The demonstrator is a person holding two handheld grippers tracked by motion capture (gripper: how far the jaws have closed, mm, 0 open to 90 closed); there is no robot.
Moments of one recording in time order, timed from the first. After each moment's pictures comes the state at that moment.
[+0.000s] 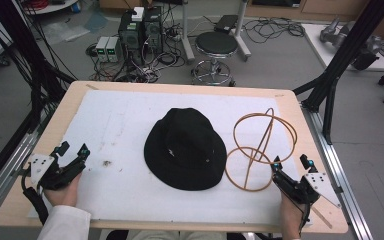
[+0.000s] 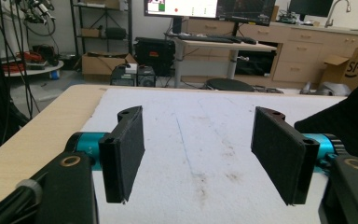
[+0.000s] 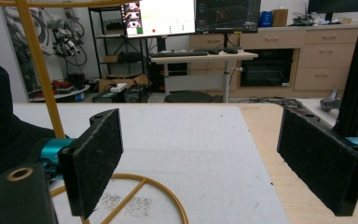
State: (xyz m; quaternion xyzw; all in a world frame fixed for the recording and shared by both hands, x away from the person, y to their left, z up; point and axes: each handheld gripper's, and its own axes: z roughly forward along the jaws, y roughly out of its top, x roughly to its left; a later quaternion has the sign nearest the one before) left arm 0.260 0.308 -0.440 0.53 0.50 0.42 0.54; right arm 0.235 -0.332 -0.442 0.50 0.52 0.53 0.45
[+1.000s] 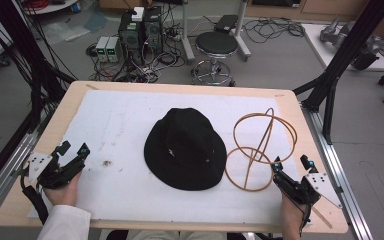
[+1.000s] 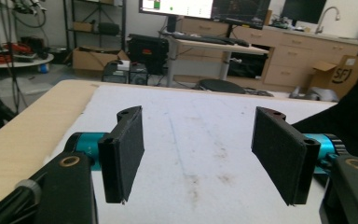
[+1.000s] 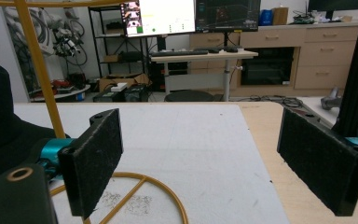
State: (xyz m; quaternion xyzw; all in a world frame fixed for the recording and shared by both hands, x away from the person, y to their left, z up) left arm 0.262 0.309 -0.438 0.53 0.50 0.40 0.56; right arm 0.234 -0.333 -0.442 0.50 0.52 0.53 0.45
